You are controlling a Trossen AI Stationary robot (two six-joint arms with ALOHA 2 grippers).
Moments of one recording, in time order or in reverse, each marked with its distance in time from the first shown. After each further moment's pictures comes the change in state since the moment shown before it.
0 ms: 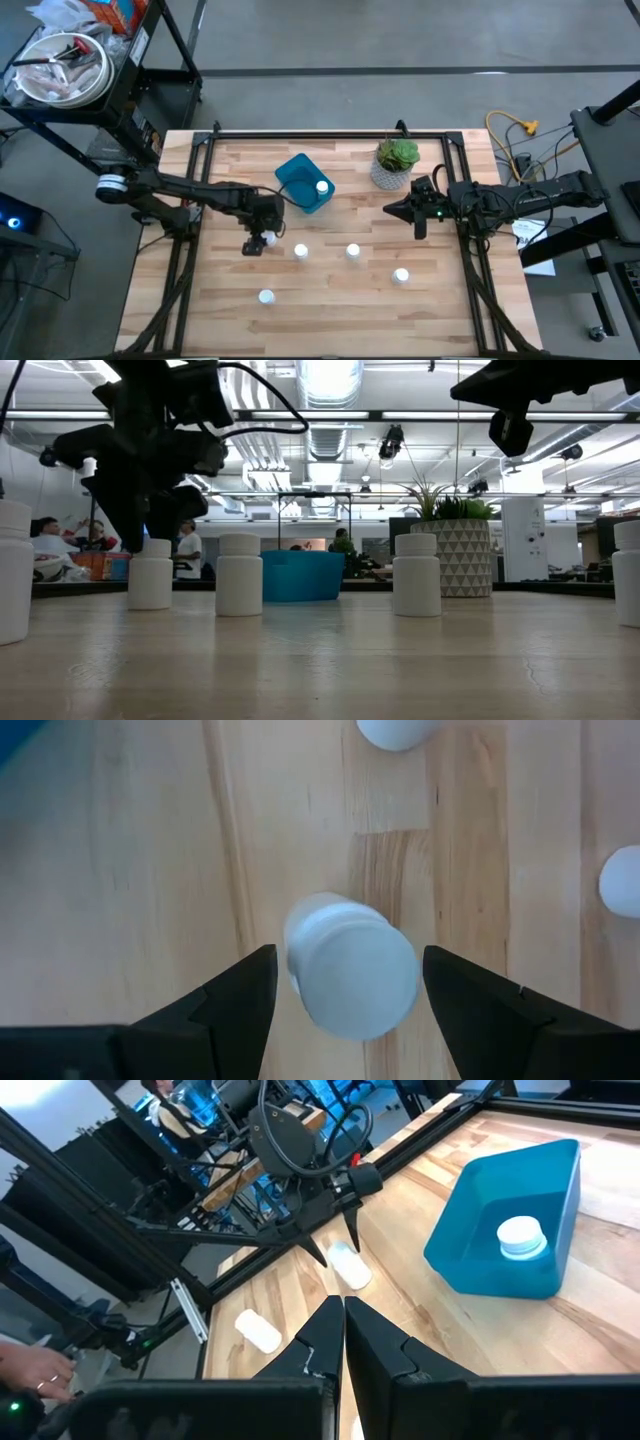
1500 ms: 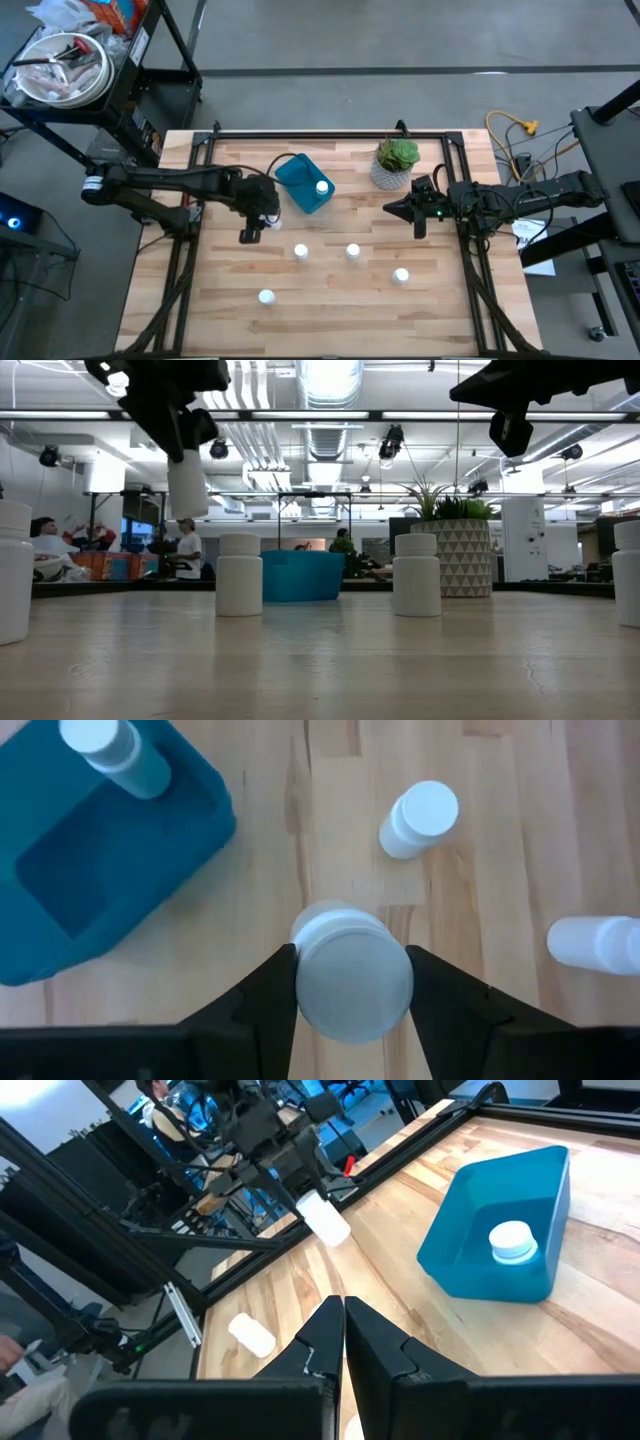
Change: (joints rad) left arm 0.000 -0.141 0.266 -0.229 -0.124 -0.008; right arm 0.000 -0.001 0.000 -0.001 0.017 -0.006
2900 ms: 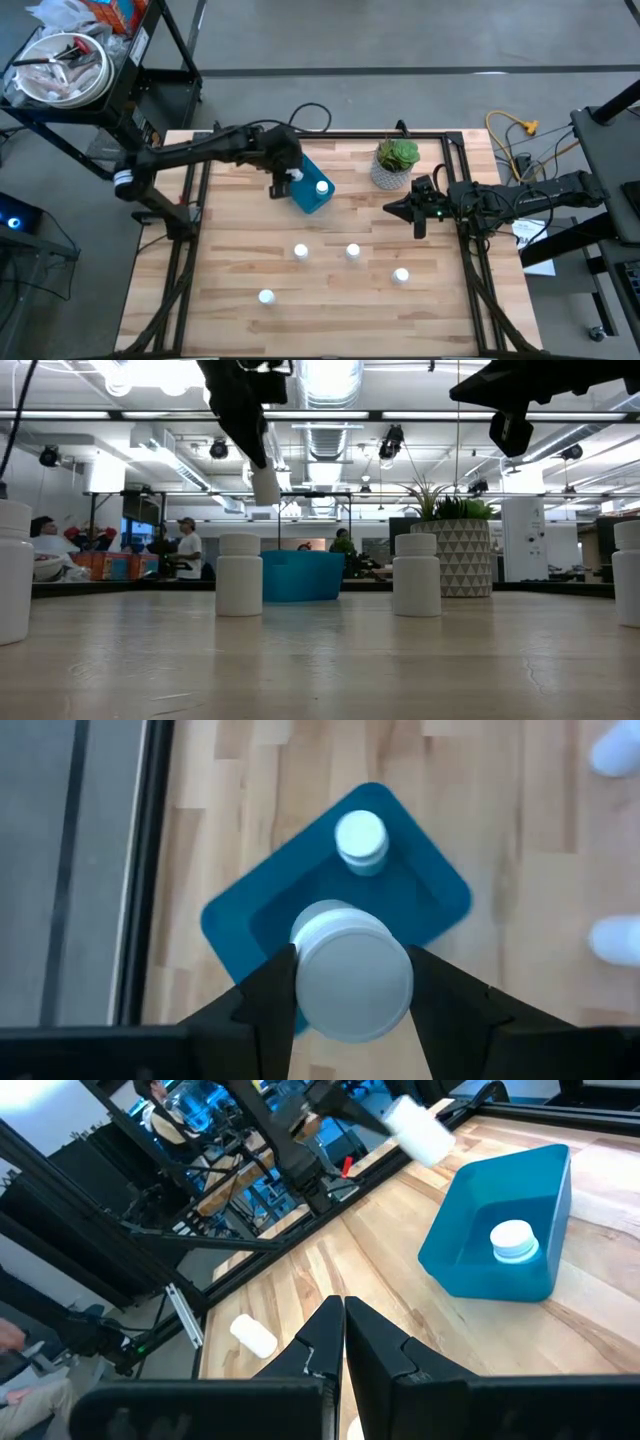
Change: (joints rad) left arm 0.290 0.275 0.365 -0.023 -0.124 0.231; right arm 0.000 0.000 0.000 0.002 0.000 0.007
